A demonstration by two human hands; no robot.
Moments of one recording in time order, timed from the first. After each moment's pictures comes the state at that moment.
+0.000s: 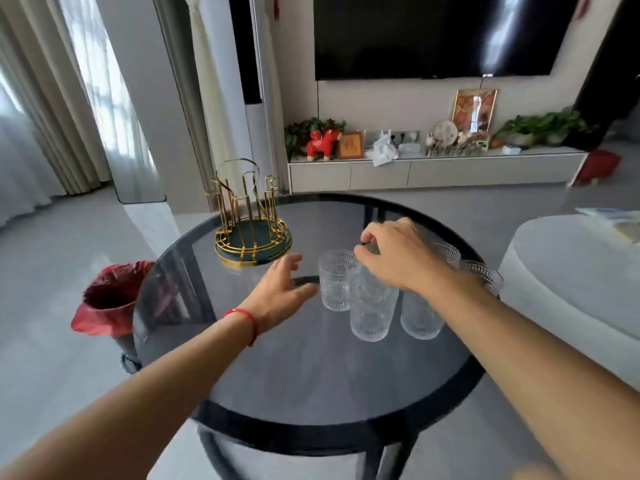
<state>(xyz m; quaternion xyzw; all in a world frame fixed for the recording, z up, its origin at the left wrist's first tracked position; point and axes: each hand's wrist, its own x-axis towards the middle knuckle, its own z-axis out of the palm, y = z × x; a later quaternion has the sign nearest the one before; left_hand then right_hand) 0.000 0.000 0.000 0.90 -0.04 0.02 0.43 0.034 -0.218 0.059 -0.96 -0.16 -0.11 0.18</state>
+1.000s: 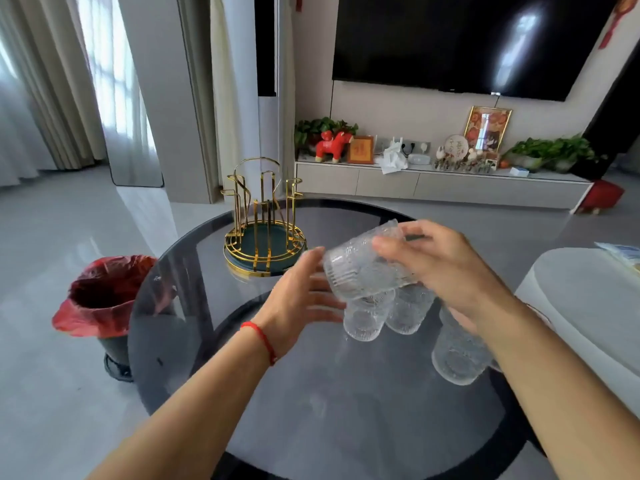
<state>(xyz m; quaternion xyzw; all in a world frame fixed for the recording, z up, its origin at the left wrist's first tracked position) 0.020 0.013 0.028 0.61 0.04 -0.08 0.79 0.019 -0.189 0.099 -0.84 -0.08 0.00 0.54</state>
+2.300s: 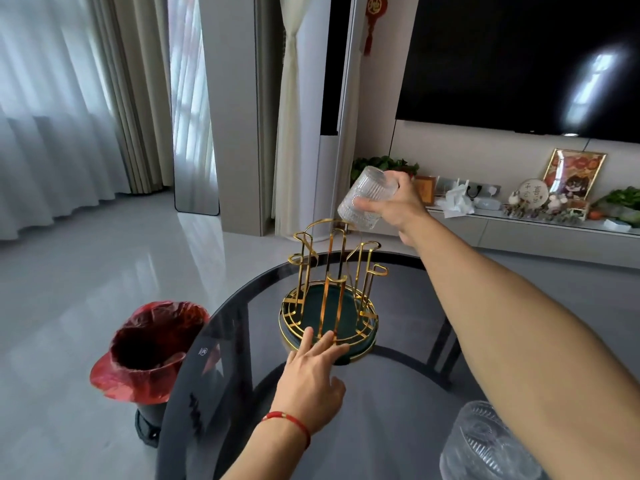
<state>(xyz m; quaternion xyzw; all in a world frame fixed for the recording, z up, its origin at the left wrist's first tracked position) 0.132 0.120 -0.072 0.96 0.02 0.07 0.26 0.364 0.008 0.116 -0.78 -0.17 -0.06 0.59</state>
